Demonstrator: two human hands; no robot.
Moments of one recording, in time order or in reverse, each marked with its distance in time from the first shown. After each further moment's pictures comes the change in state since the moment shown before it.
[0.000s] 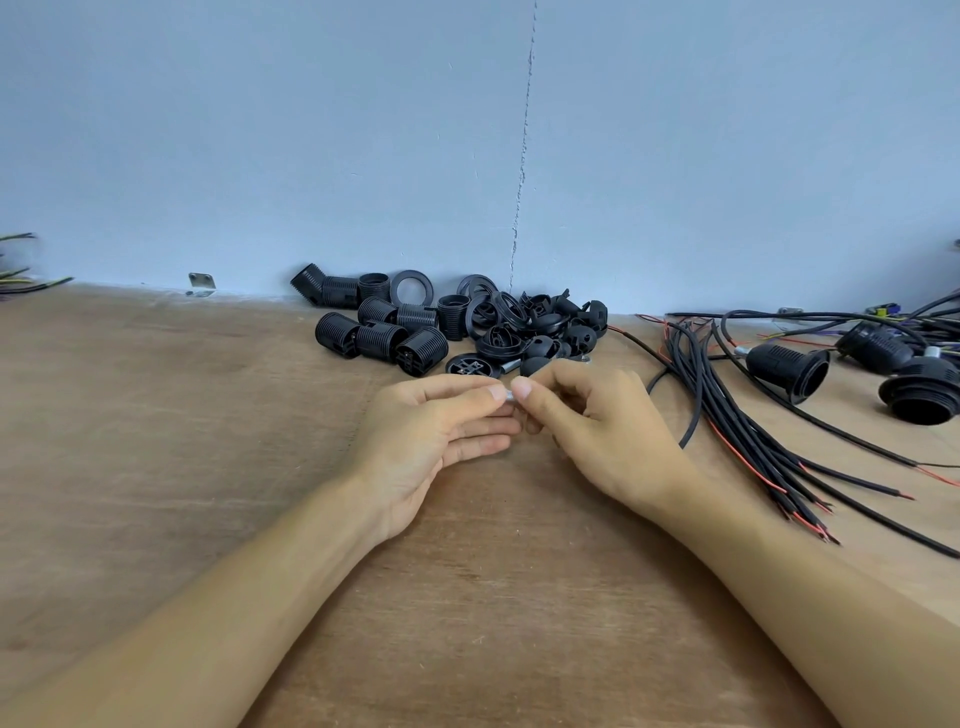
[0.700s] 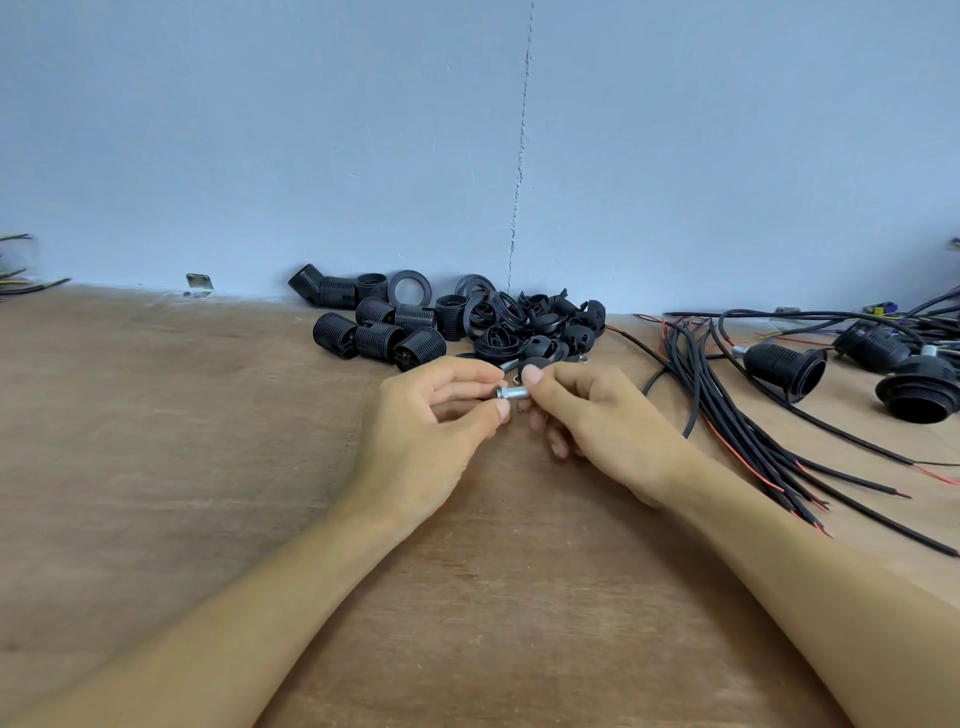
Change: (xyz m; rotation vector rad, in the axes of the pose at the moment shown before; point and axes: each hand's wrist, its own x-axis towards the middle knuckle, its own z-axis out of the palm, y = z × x) left_hand -0.005 -0.007 0.005 0.440 0.098 0.406; right_hand 0.005 0.000 -0.002 0.331 -0.142 0.240
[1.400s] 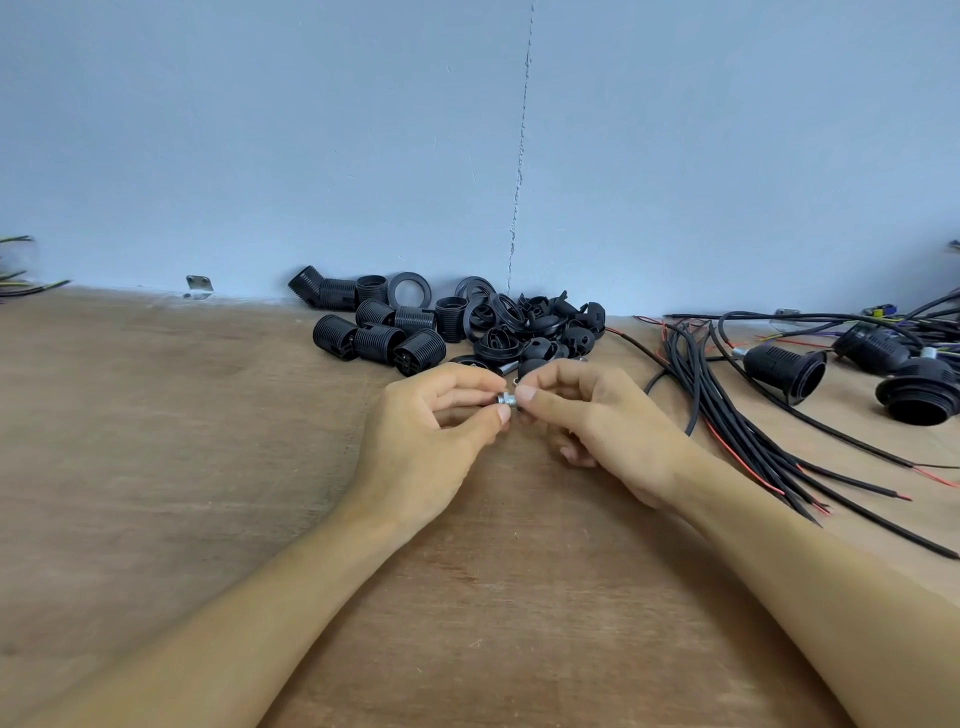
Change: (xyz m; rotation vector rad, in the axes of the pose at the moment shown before) left_hand -0.001 -0.001 0.000 0.065 -0.023 -0.004; right_hand -0.002 -0.005 -0.004 0.117 -0.051 0.043
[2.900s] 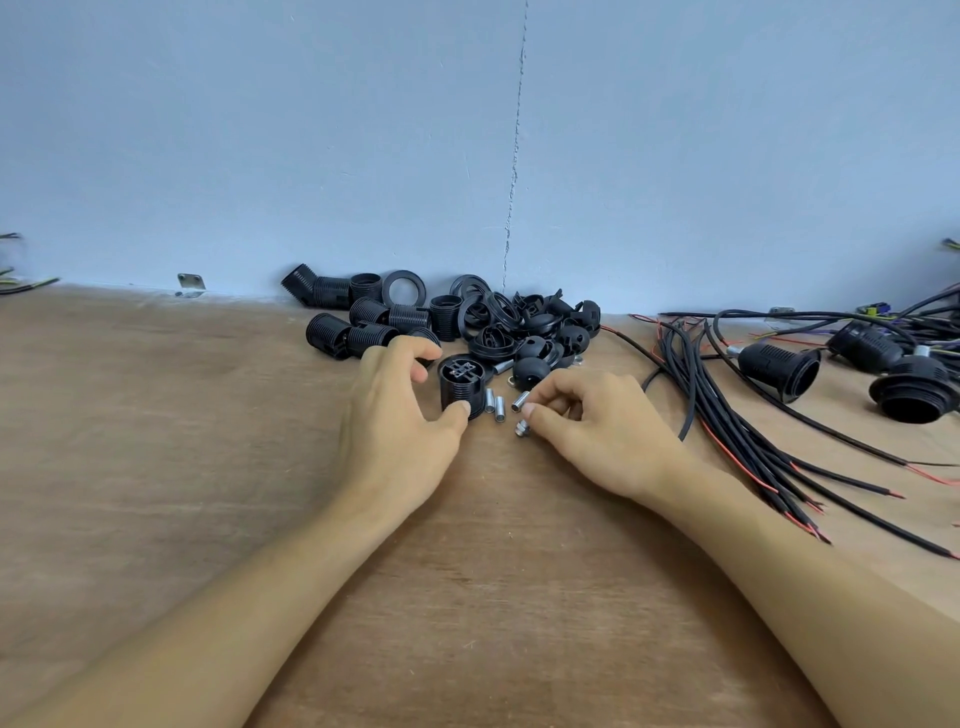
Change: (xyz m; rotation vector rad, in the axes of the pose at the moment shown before) left_hand 0.013 -0.013 -0.006 0.495 0.253 0.029; right_hand 0.008 0.021 -0.008 -0.634 0.187 -0.083
